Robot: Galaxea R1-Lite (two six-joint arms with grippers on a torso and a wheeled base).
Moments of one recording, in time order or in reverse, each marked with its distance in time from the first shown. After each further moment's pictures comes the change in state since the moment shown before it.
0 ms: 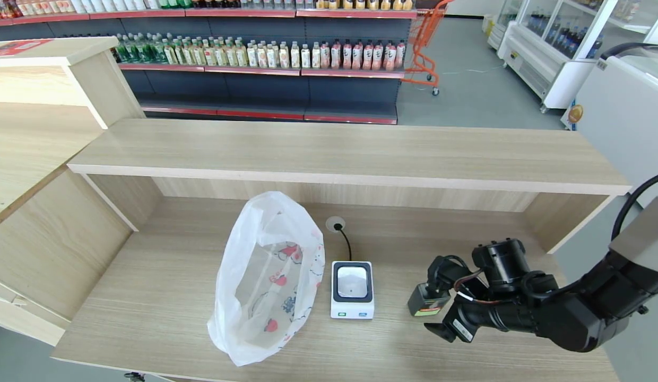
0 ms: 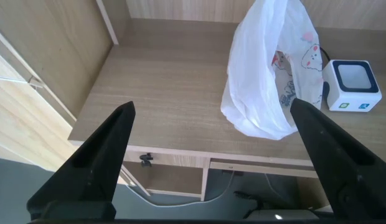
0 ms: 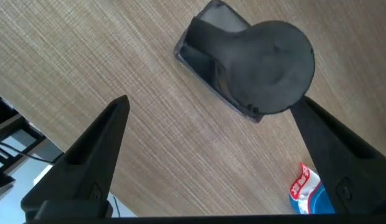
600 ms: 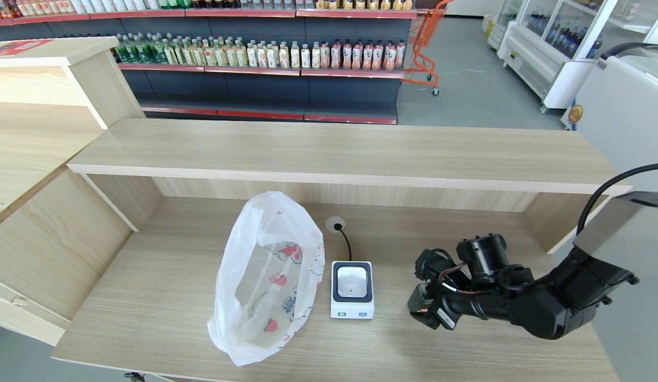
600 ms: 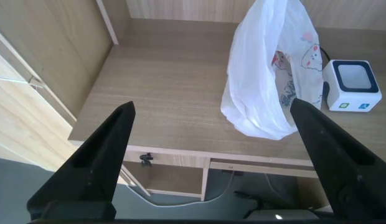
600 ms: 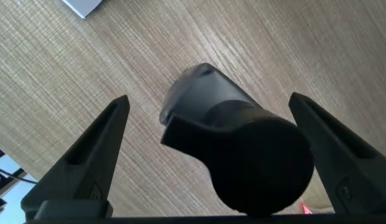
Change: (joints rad) left arm 0.000 0.000 0.000 0.000 0.000 0.000; right arm 0.004 0.099 -0.099 -0.041 0.034 0.001
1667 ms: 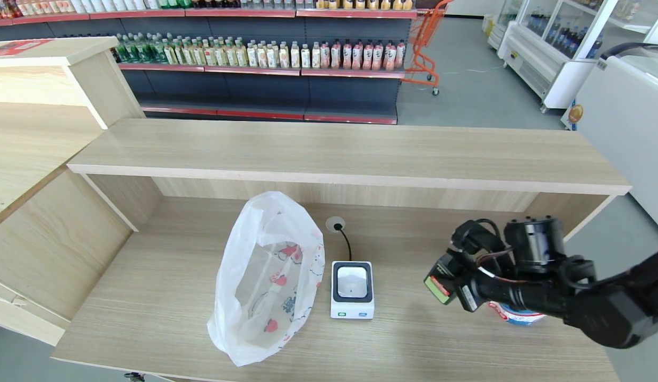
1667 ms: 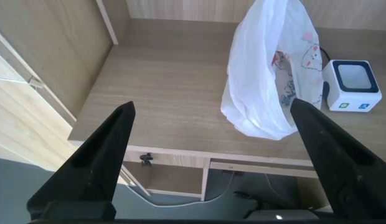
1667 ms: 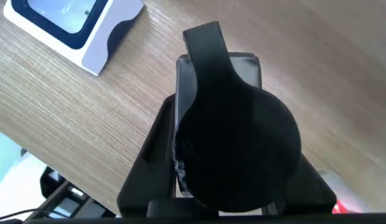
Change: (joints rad) left arm 0.000 0.000 0.000 0.000 0.000 0.000; right arm -0.048 -0.275 0.138 -0.040 0.008 0.245
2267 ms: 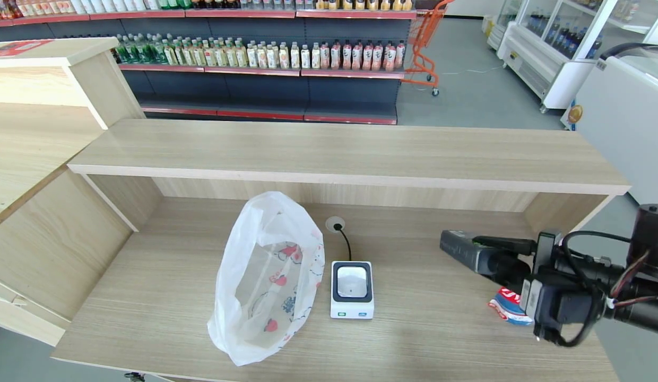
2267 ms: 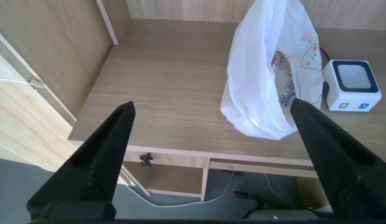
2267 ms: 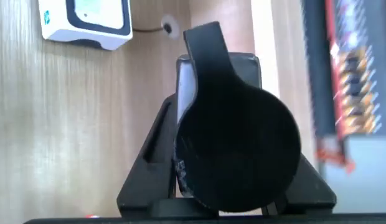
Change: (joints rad) left arm 0.000 0.000 0.000 0.000 0.000 0.000; right arm -0.105 -0.328 0.195 -0.183 0.464 -1.184
